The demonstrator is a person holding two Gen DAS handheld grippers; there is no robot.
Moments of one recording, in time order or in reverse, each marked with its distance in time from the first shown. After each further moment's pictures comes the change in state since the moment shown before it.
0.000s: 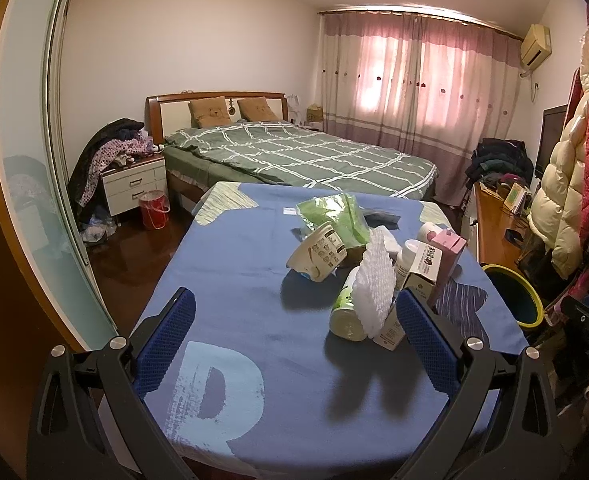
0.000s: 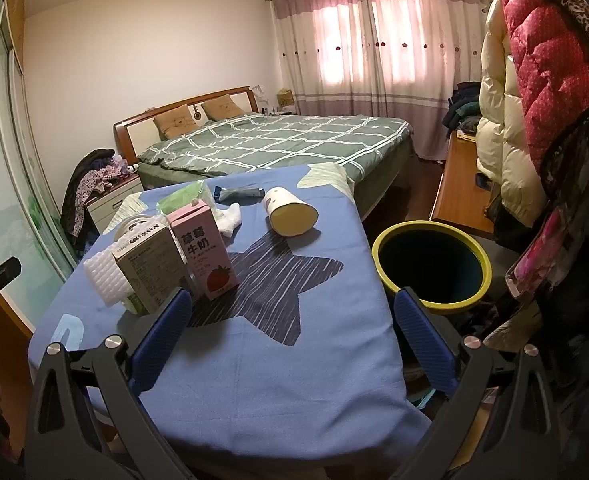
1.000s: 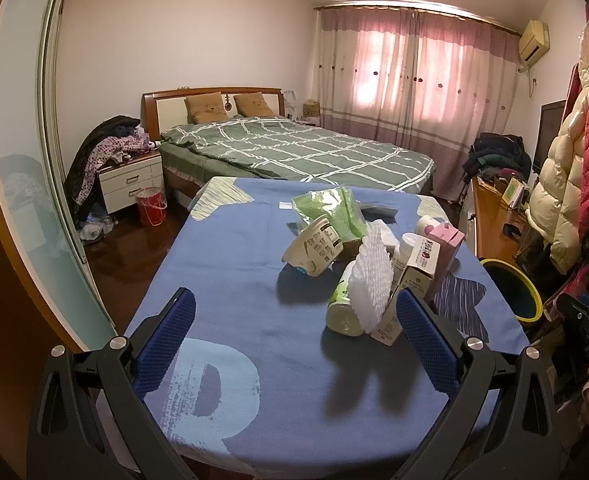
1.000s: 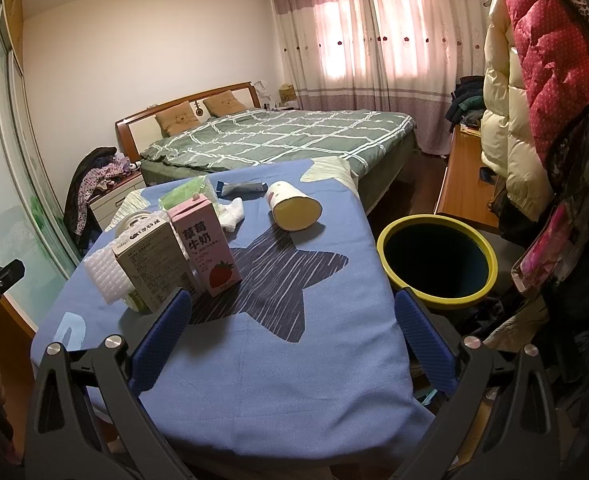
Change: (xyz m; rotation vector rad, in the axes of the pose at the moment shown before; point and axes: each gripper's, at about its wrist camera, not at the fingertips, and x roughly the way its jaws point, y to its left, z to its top) left arm 0.006 -0.001 -0.002 0.002 0.017 -0.010; right arm 0.003 -0.002 0.000 0.011 0.018 0.016
